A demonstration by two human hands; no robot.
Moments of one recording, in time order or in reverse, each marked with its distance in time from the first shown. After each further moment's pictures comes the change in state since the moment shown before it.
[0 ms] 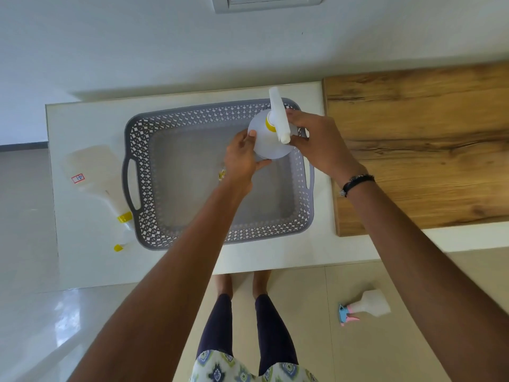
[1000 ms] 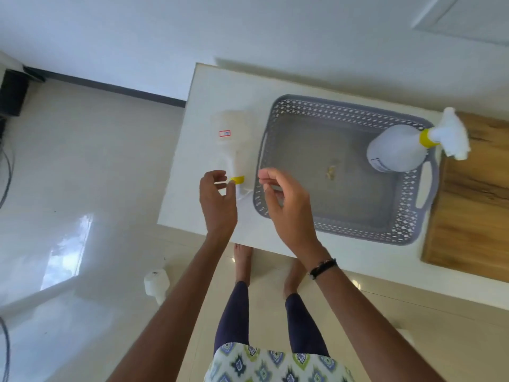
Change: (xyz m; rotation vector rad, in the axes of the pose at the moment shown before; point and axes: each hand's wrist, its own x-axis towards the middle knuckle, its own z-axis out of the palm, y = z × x) left_hand -0.106 -0.030 -0.263 0.369 0.613 0.252; right_hand -0.102 -0.207 0.195 0.328 0.039 -0.212
